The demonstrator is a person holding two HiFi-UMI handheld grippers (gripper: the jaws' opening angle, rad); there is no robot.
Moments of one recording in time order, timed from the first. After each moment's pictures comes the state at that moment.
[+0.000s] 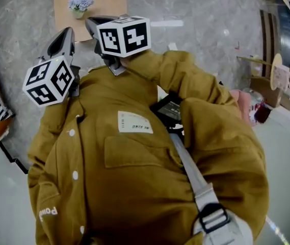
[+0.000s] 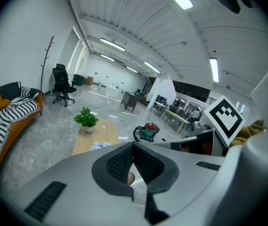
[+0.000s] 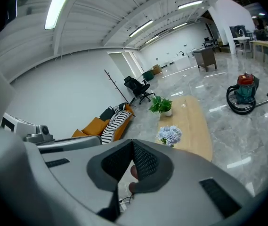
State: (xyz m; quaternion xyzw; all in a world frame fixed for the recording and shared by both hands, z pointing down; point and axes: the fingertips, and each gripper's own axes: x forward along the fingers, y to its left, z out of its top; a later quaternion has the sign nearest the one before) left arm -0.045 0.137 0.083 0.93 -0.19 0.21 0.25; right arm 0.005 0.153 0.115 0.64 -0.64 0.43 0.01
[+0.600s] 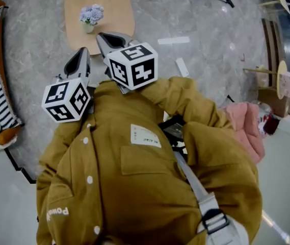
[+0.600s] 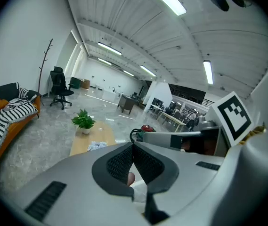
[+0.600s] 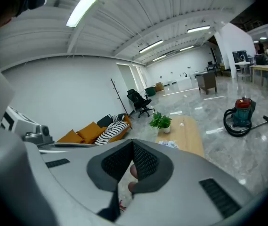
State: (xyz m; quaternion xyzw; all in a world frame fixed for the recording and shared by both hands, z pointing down) left arm -0.048 0.167 0.091 0.94 -0.17 0.19 0.24; right arm 0.005 0.172 0.101 0.69 -0.64 0.33 0.02
